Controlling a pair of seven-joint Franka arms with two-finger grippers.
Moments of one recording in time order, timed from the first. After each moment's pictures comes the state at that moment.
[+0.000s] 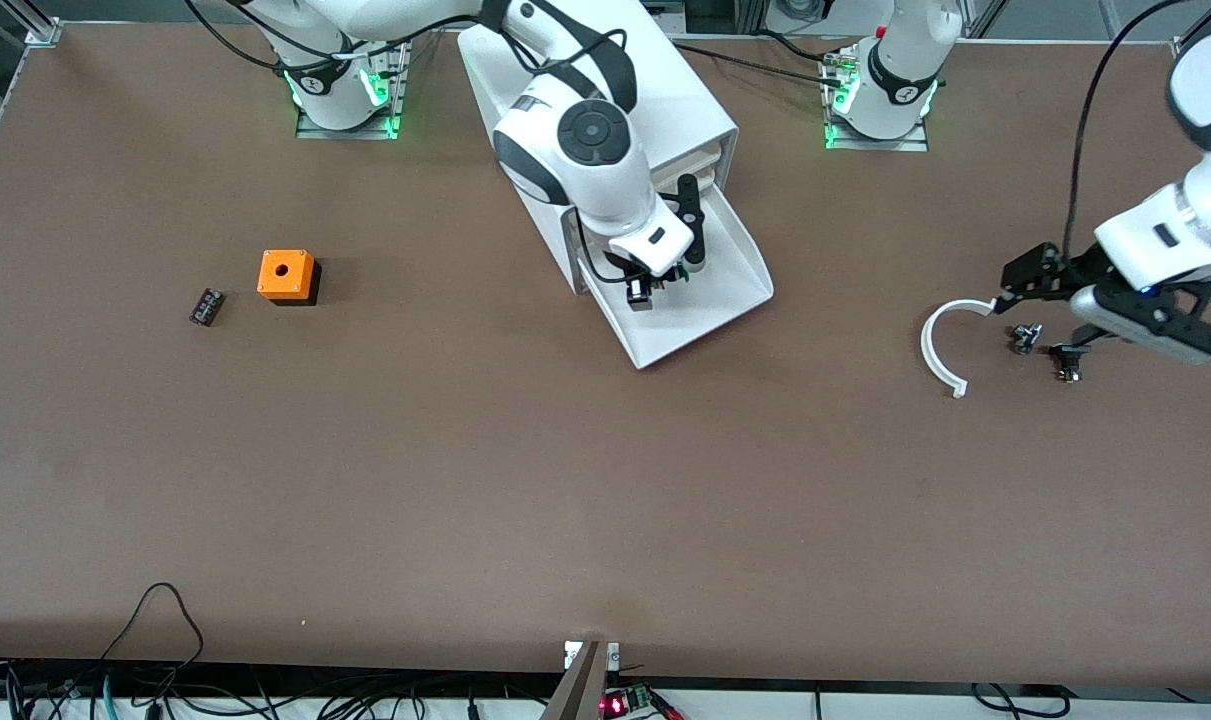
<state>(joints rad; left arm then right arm) 0.00 0.04 0.01 -1.73 -0.09 1.84 0.39 0.57 0.66 0.40 -1.41 -0.16 2.14 -0.70</state>
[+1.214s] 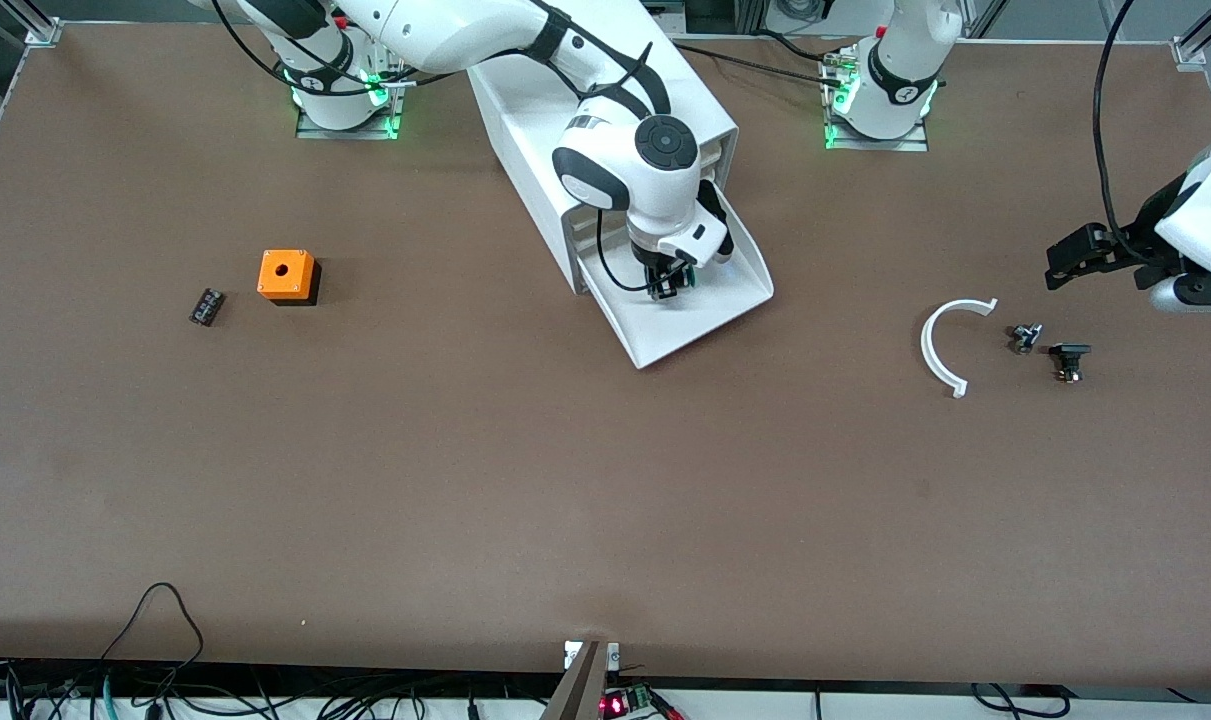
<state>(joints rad) -0.01 0.04 0.01 -1.62 0.03 1.64 -0.02 0.68 0.80 0.38 -1.36 -0.33 2.13 -0.68</state>
